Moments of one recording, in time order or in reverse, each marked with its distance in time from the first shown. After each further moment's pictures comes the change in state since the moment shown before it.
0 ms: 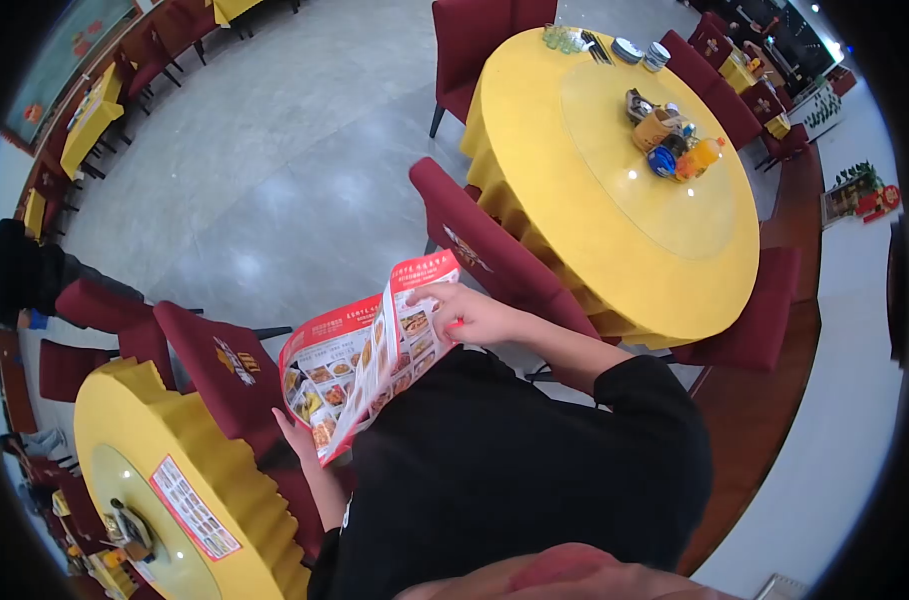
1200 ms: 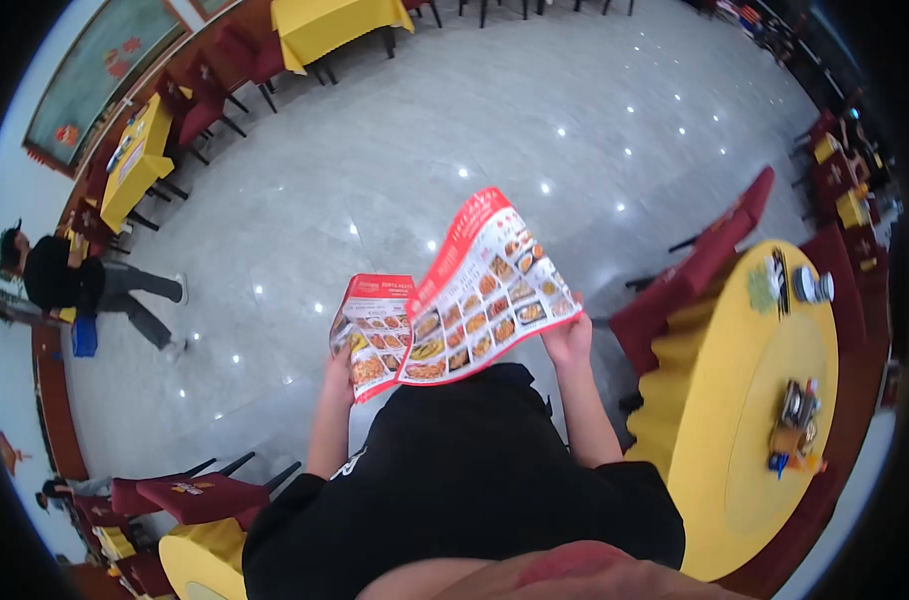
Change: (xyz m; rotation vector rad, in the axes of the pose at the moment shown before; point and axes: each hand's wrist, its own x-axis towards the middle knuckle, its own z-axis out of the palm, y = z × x) left_hand 0.794 0.315 0.278 0.007 -0.008 -0.171; right_hand 0.584 0.360 -0.362 1.574 1.024 -0.112
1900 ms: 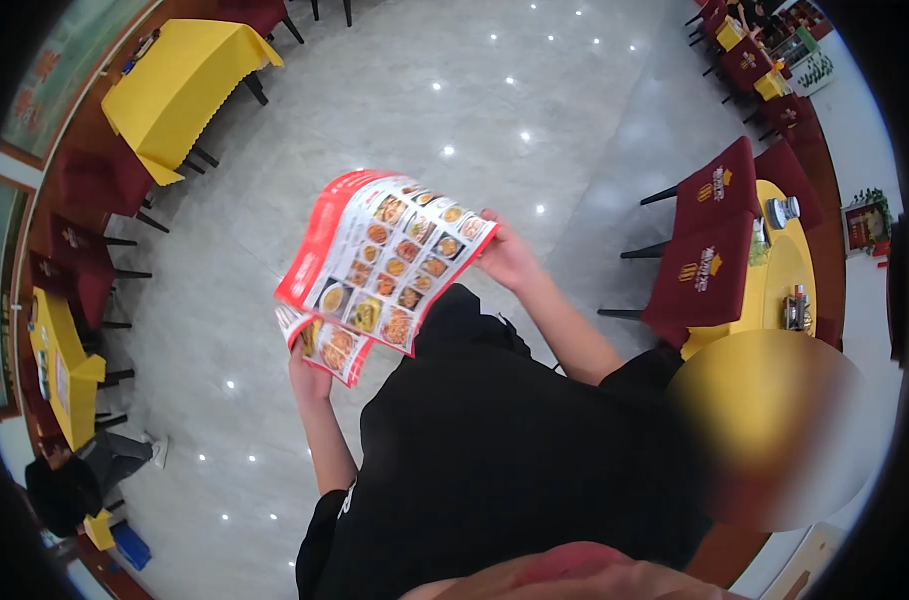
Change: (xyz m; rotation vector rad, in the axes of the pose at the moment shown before) left_hand 0.373 0.244 0.135 -0.095 -0.331 -0.141; right_hand 0.393 0.092 0.090 -0.184 0.284 0.046
